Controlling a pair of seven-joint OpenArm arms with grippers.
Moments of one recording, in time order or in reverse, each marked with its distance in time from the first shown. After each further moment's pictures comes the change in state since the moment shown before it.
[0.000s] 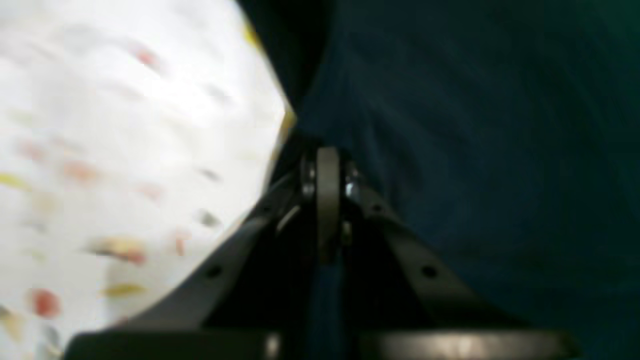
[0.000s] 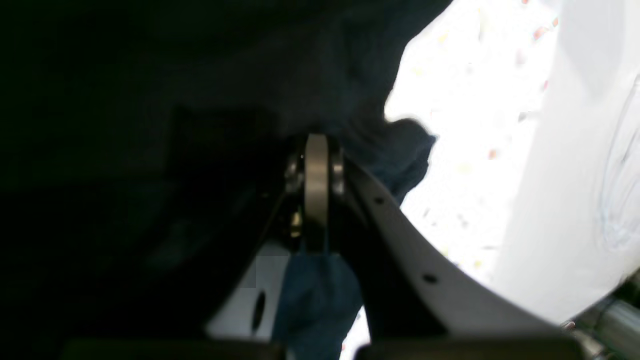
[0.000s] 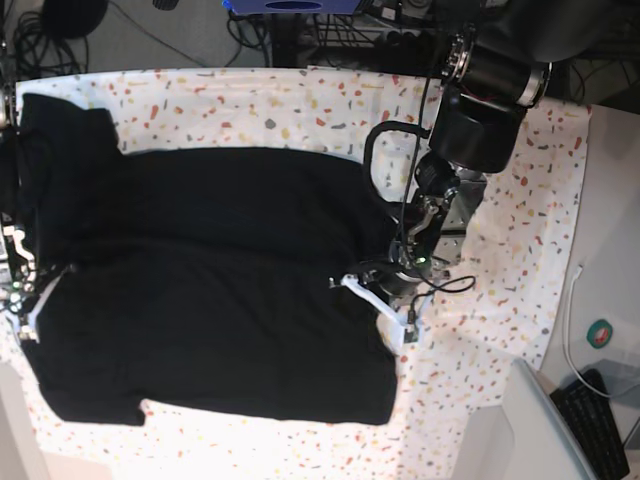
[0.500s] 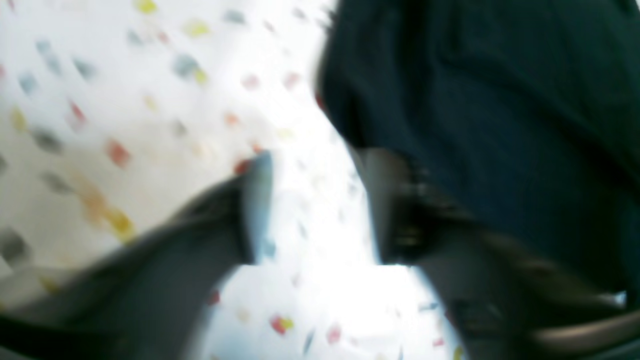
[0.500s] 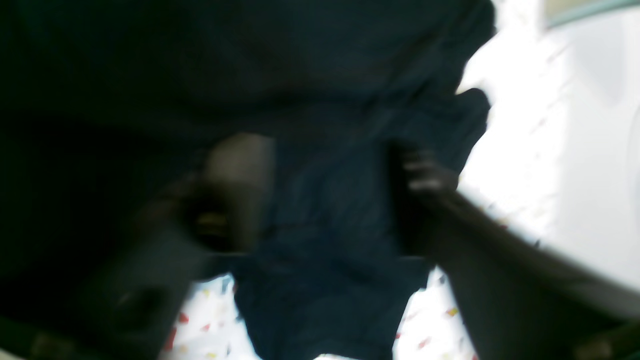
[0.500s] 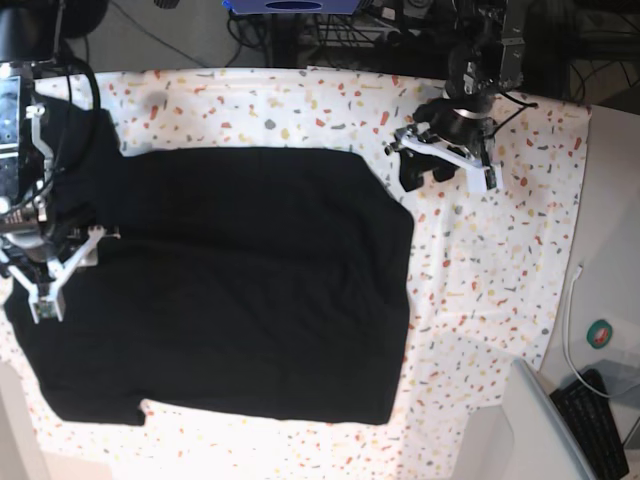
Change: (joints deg) left arm 40.6 -0.6 -16.8 33.3 -7.0 -0.9 -3.5; right arm -28.2 -9.0 15.2 49.8 0.1 0.1 -15.6
